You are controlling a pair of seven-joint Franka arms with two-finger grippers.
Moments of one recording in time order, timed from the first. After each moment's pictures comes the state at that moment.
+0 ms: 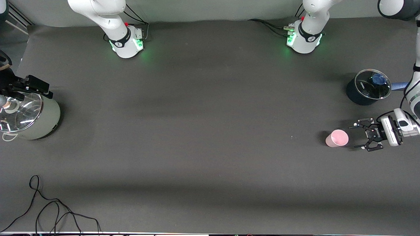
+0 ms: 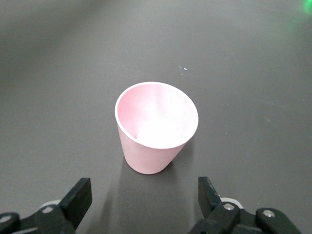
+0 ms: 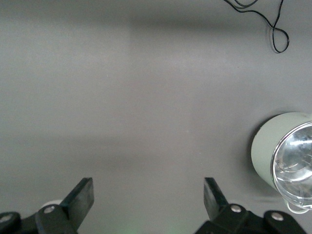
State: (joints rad) left arm 0.52 0.71 -0.04 -1.68 -0.75 1.87 2.22; right arm -0.06 0.02 0.02 -1.53 0.00 1.52 -0.07
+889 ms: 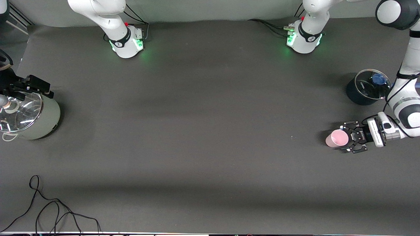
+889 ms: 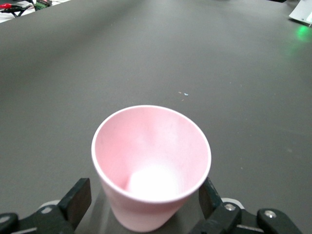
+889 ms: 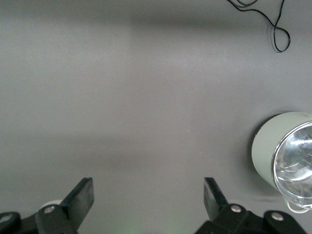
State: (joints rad) left arm 0.52 0.79 -0.09 -1.70 -0.90 1.87 2.32; right arm -0.06 0.02 0.02 -1.53 0.00 1.52 -0.07
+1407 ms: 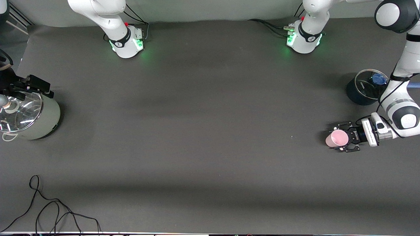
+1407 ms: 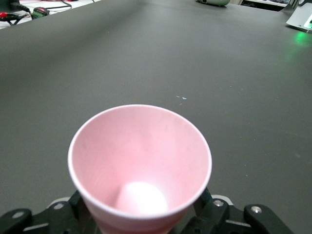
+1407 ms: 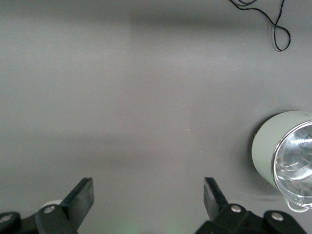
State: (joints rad) left arm 0.52 0.82 -0.11 -1.71 -0.94 1.87 2.38; right arm -0.06 0.02 0.02 -1.53 0.00 1.52 -0.07
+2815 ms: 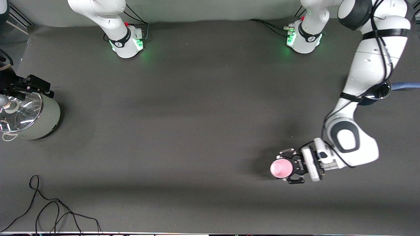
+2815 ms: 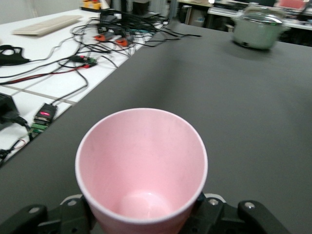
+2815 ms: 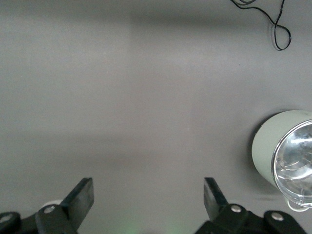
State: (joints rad) left arm 0.11 0.82 -0.38 -1.46 -1.11 2.36 1.87; right arm -0.06 0.02 0.02 -1.53 0.00 1.52 -0.07
